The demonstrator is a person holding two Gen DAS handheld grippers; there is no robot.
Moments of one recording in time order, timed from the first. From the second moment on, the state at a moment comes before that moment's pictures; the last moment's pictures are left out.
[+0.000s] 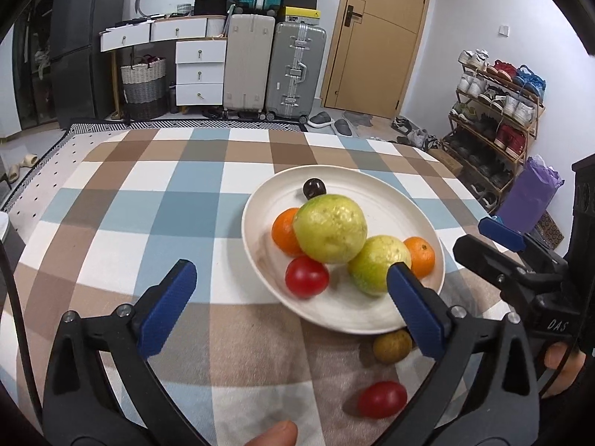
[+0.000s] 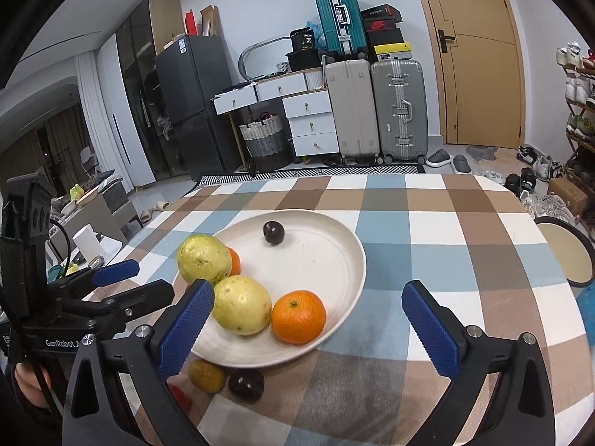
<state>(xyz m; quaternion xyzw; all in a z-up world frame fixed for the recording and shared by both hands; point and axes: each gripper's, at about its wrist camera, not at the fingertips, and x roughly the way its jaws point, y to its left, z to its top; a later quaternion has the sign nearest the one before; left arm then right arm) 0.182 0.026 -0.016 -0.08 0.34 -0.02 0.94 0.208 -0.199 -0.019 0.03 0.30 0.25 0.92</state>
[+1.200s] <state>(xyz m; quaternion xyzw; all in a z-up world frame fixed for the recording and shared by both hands) 0.132 0.002 -0.035 -0.03 0.39 -0.06 0.92 0.173 -0.193 -0.044 -0.04 0.40 0.29 0.87</state>
